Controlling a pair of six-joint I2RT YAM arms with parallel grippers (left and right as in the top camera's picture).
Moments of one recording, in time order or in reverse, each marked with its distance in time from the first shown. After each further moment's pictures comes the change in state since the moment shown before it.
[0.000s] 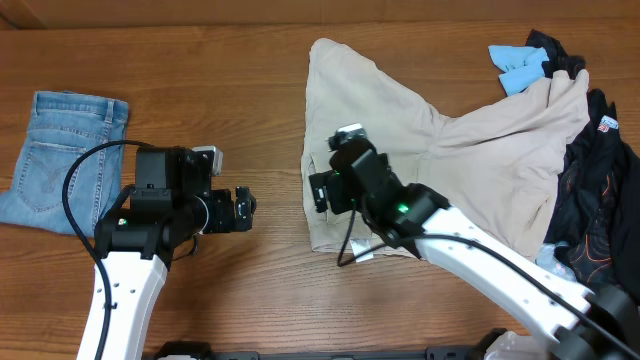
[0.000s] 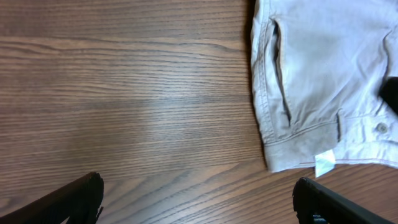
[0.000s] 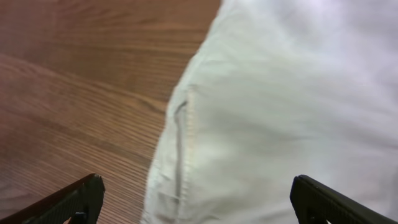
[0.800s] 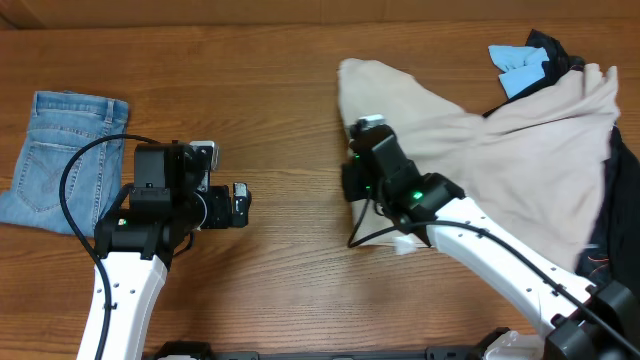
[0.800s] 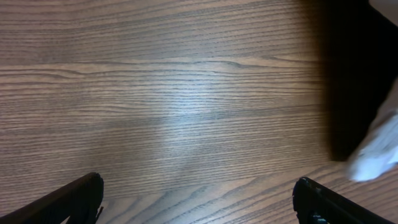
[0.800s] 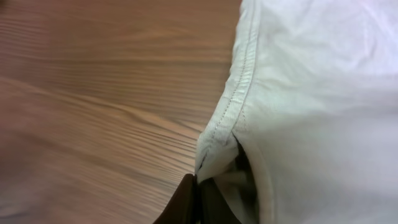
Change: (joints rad) left arm 0.000 -0.002 0.000 0.048 -0.056 0.048; right arm -0.088 0.016 -0.005 0.040 -0.092 0.003
